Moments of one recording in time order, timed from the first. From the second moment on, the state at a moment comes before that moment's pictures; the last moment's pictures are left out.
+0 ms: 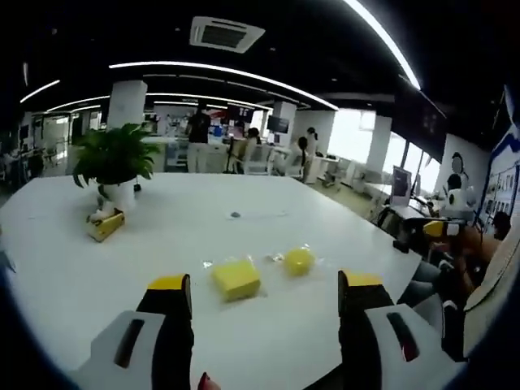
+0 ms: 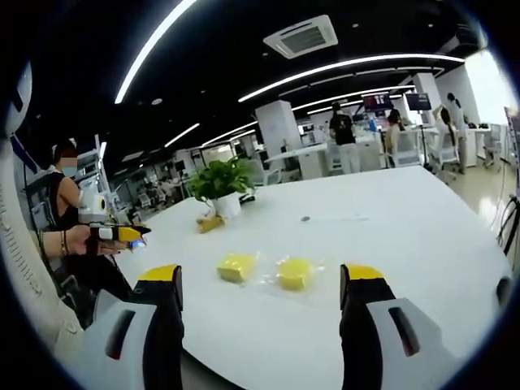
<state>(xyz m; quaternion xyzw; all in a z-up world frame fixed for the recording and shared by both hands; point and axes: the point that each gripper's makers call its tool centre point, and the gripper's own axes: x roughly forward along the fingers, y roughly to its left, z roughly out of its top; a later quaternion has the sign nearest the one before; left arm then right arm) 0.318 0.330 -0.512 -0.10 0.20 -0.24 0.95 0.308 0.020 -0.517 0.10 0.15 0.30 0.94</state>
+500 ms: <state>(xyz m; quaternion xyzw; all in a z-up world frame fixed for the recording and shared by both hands) 0.396 0.244 -0.485 -0.25 0.23 -0.29 0.89 0.328 0.011 -0.526 0.11 0.15 0.31 0.93</state>
